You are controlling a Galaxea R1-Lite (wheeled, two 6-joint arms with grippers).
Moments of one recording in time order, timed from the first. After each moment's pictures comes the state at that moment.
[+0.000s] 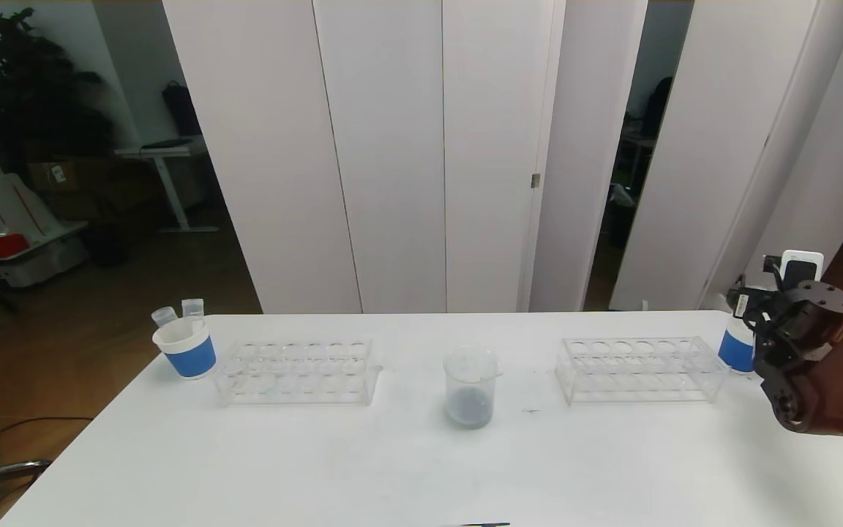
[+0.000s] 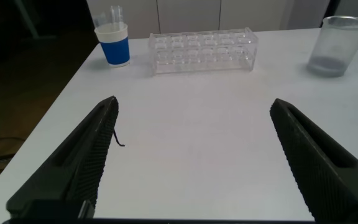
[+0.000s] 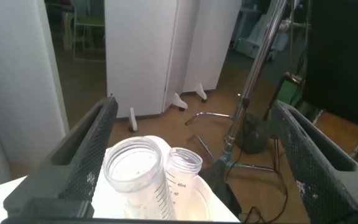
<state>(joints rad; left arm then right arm) 0.00 0.00 0.00 0.00 0.00 0.03 -0.18 2.38 -0.99 -1.53 -0.47 -0.20</state>
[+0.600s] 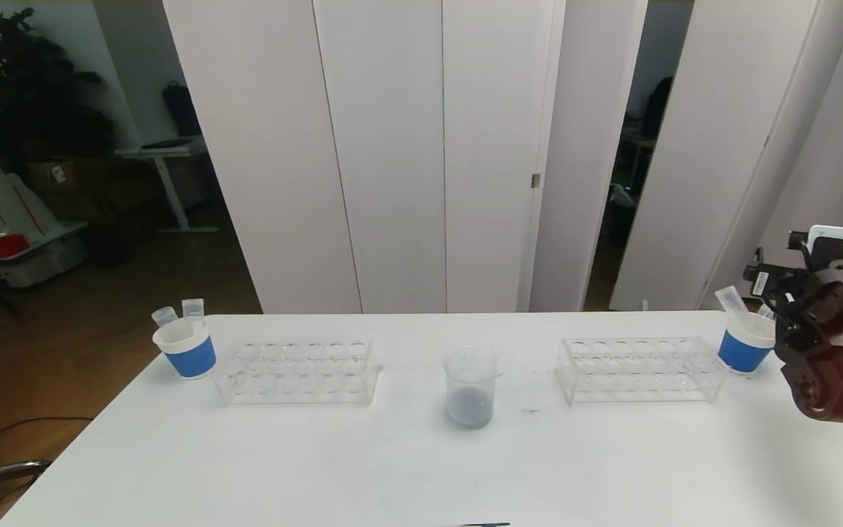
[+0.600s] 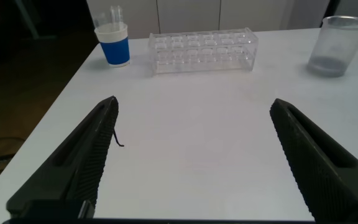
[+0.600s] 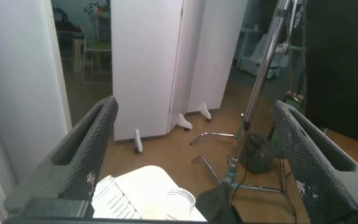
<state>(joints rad) 0.00 0.00 0.00 0.00 0.00 0.03 -0.20 2.28 -0.98 -1.53 -0.43 -0.20</state>
